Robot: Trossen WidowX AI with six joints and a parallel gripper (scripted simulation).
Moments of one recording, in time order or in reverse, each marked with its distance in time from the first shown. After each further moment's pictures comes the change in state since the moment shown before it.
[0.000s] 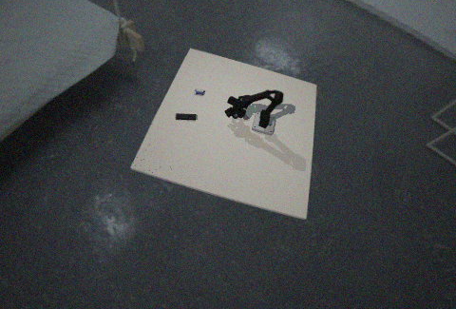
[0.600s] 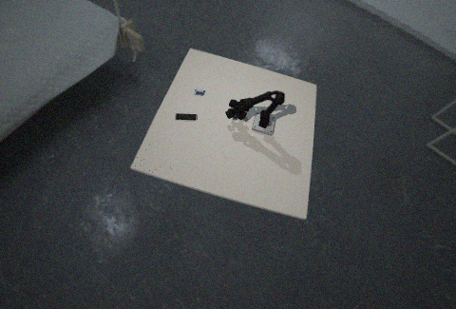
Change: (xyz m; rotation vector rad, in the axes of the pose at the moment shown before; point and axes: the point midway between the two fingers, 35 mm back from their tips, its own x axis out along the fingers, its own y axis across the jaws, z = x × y) arm 0.003 0.000 0.008 0.008 0.103 0.006
